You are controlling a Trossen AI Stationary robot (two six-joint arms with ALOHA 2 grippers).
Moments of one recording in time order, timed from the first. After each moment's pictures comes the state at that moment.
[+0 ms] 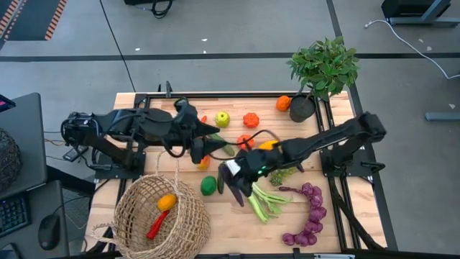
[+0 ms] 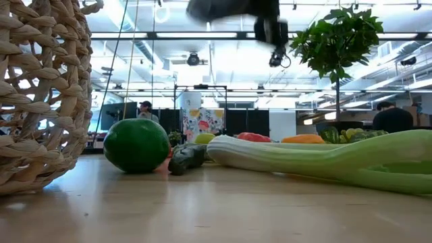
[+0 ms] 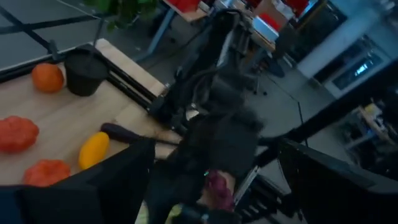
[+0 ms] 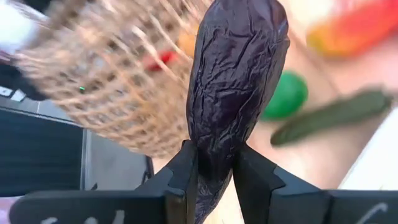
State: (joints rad) left arm -0.23 1.41 1.79 -0.66 -0.35 -0.76; right arm 0.25 1.60 1.26 -0.27 -0.02 0.79
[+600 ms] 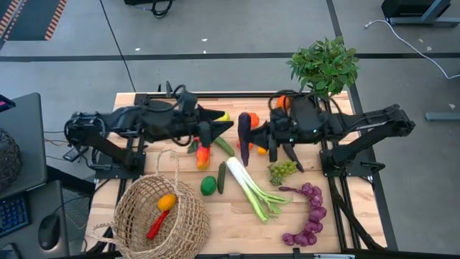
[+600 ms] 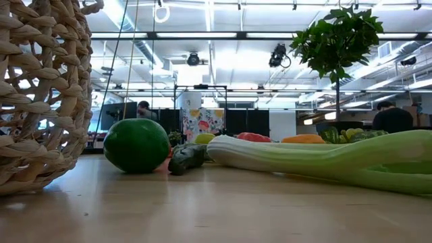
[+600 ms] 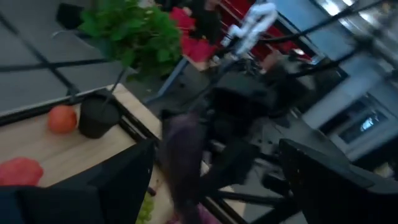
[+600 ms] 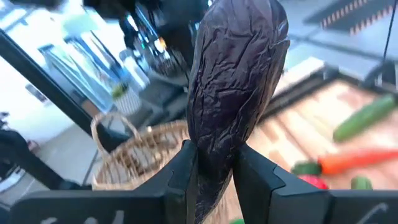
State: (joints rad) left arm -0.17 1.45 1.79 -0.50 -0.48 -0.76; right arm 0.18 1.23 1.26 -0.17 0.23 0.55
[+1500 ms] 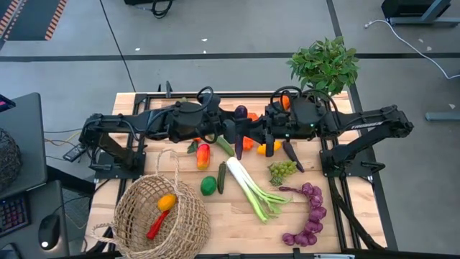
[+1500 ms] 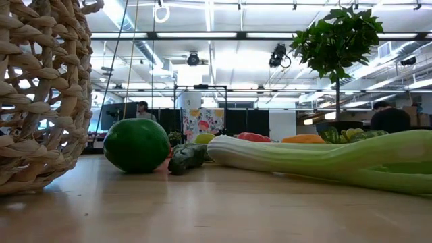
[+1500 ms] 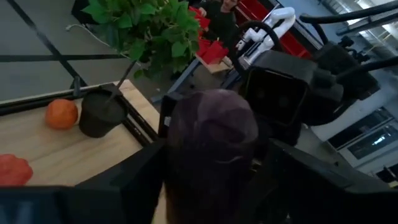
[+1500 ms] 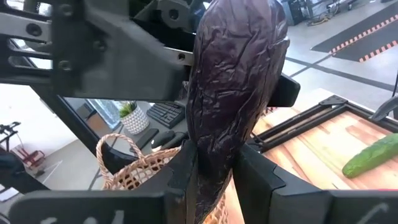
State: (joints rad) left arm -0.12 1.58 1.79 -0.37 -0.45 -0.80; right arm 0.12 1.26 1.26 -0.06 0.18 0.50
